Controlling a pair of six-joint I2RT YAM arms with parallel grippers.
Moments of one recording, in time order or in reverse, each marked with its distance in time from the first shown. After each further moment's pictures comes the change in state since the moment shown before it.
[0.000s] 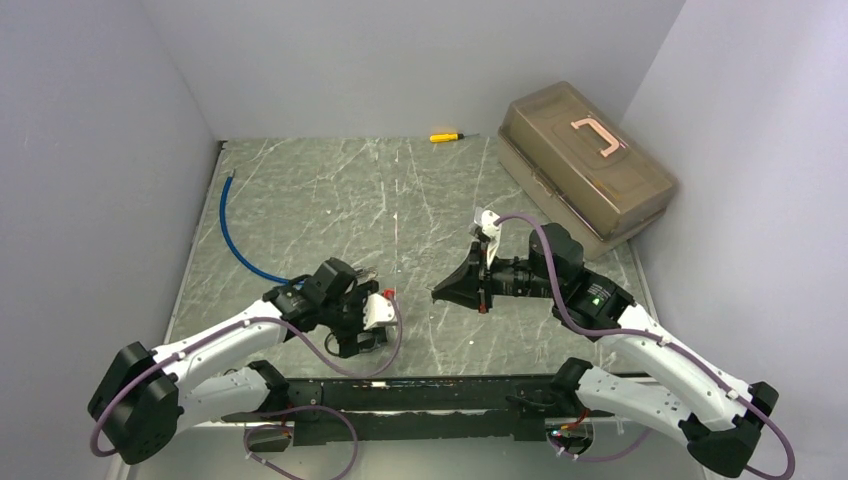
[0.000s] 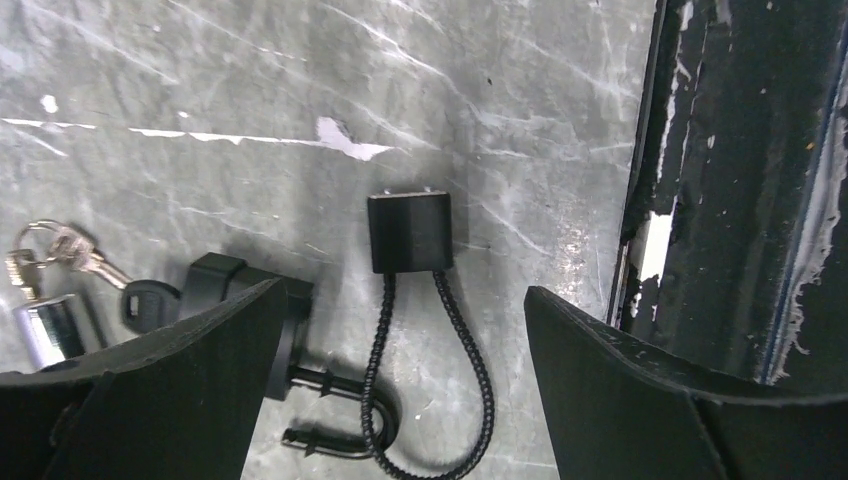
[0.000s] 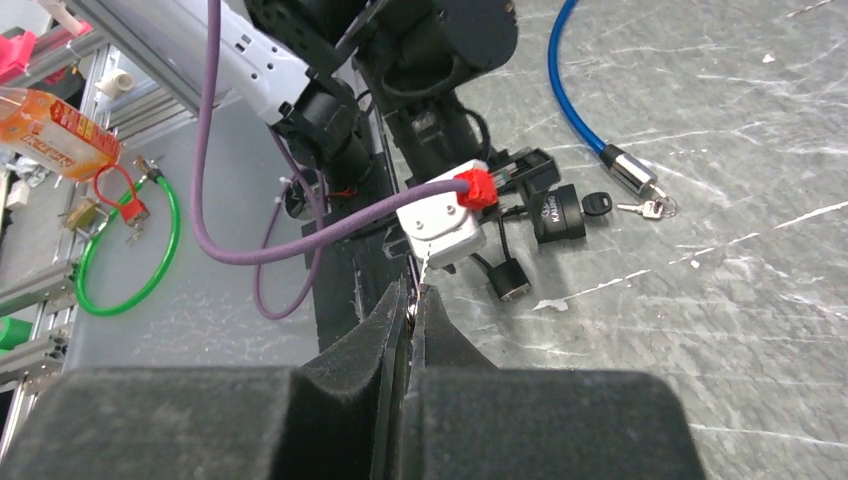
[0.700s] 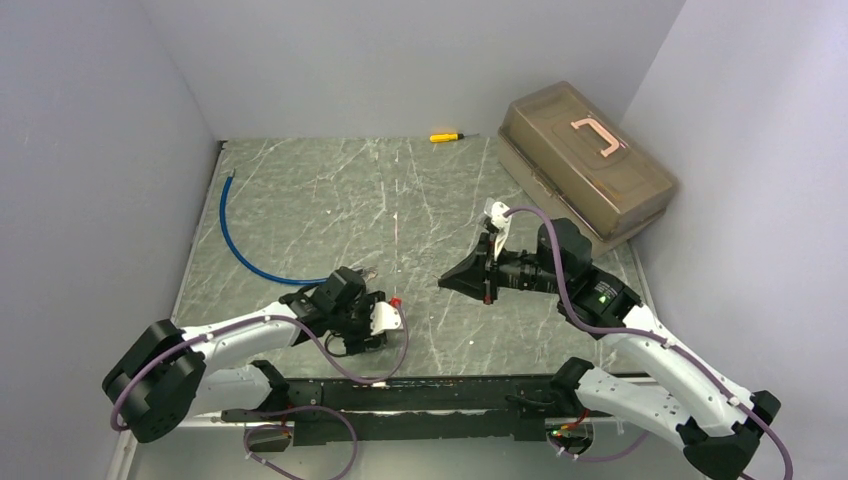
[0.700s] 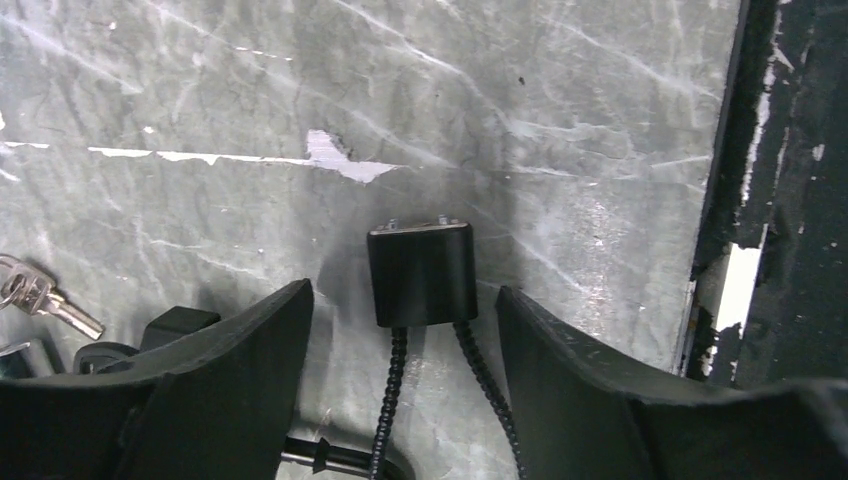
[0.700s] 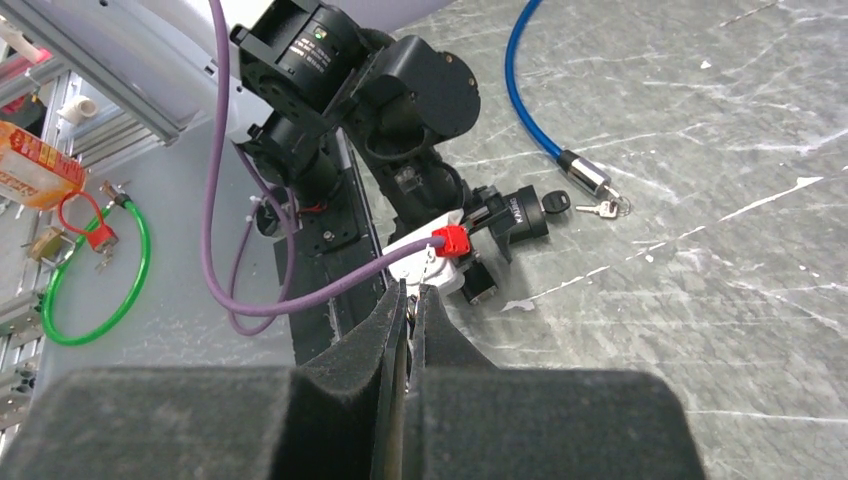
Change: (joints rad) left arm -0.031 0.107 -0.142 0.275 -0.049 0.016; right arm -0.062 -0.009 0.016 -0.017 0.017 -0.010
